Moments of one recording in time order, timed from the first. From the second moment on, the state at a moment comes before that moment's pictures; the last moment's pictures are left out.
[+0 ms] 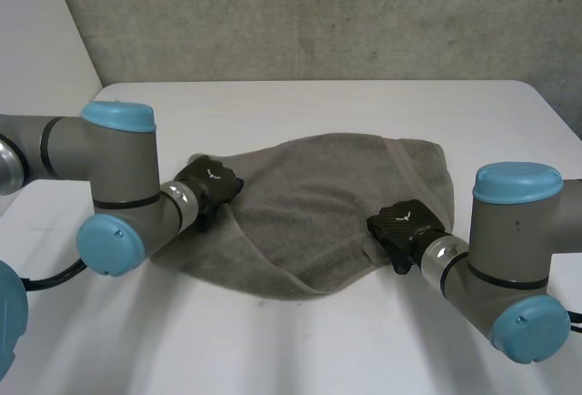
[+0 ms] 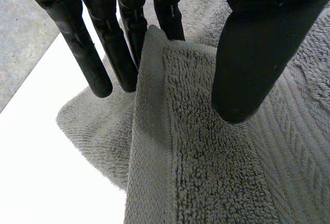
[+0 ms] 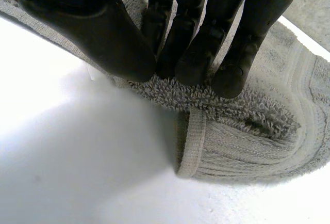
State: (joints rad) left arm 4.28 -2.35 -1.10 2.93 -1.47 3.82; right arm 2.00 -0.99 1.57 -0.07 1.42 2.68; left_hand 0.79 0.80 0.80 0.80 0.62; right_hand 1.33 1.33 1.34 1.34 1.17
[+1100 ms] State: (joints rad) left arm 4.28 -2.12 -1.37 3.11 -1.39 3.63; right arm 2.00 -0.98 1.56 -0.06 1.43 2.68; left_hand 1.19 1.22 1.22 1.22 1.03; right_hand 1.33 1.34 1.34 1.34 1.18
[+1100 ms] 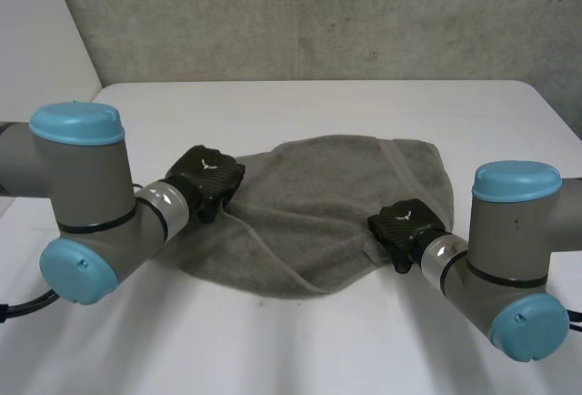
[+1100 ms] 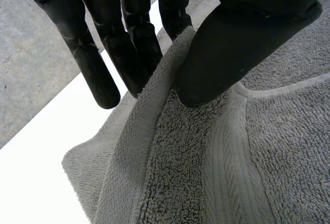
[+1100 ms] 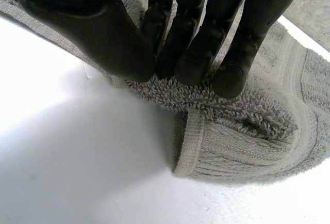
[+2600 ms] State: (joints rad) left arm 4.43 -1.58 -1.63 3.23 -1.46 3.19; right arm 2.16 -1.09 1.64 -0.03 1.34 3.09; left_hand 1.19 1.22 1.22 1.22 1.03; right_hand 0.26 0.25 0.25 0.26 0.07
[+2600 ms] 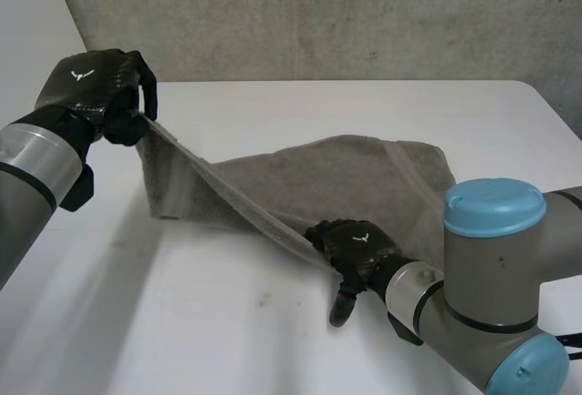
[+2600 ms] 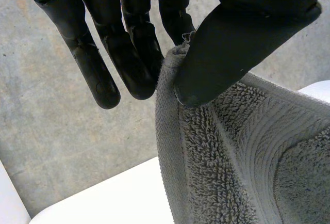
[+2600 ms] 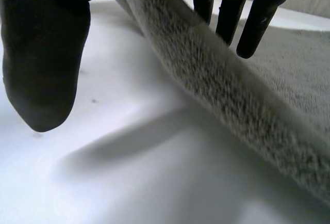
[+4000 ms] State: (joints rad) left arm 4.50 -1.45 -1.78 3.14 -1.44 3.14; right arm 1.83 -1.50 1.49 0.53 1.31 2.54; left_hand 1.20 1.22 1.22 1.22 1.03; right_hand 1.32 1.31 1.34 1.34 1.17
